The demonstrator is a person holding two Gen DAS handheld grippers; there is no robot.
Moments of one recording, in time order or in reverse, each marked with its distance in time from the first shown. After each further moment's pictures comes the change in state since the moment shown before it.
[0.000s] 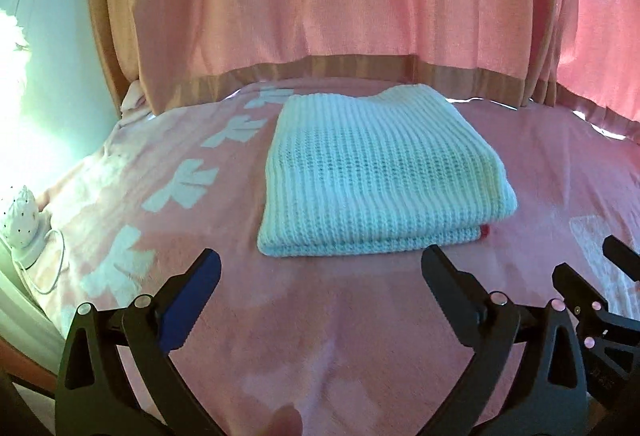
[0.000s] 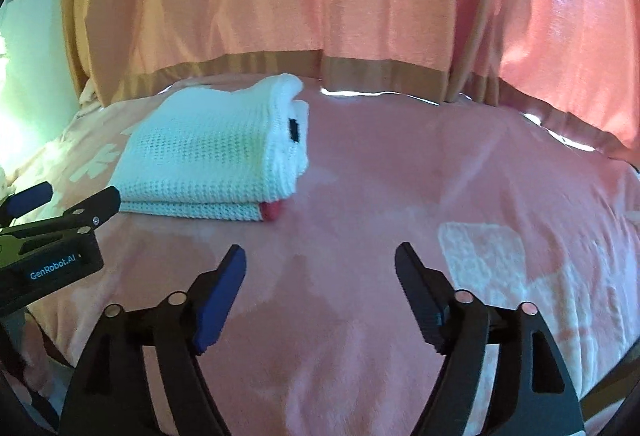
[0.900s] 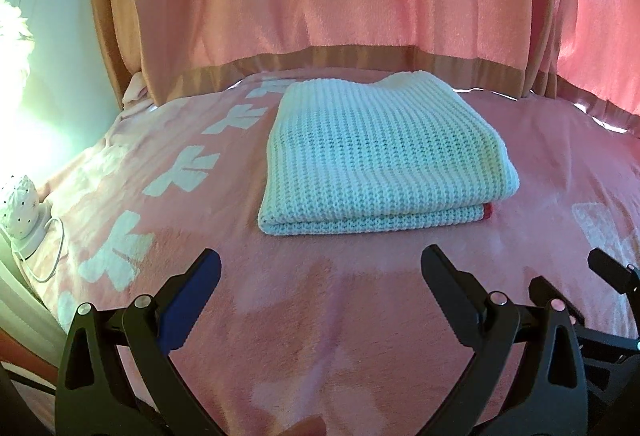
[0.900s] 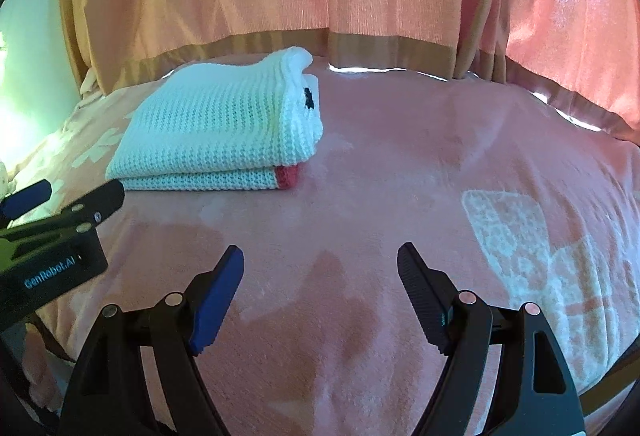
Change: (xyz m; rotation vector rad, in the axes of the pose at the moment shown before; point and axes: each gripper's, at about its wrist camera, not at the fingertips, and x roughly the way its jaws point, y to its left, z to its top) left arm 0.002 0.002 -0.016 0.001 0.017 0.008; right arm 0.010 0.004 -0.016 0.007 0.050 0.033
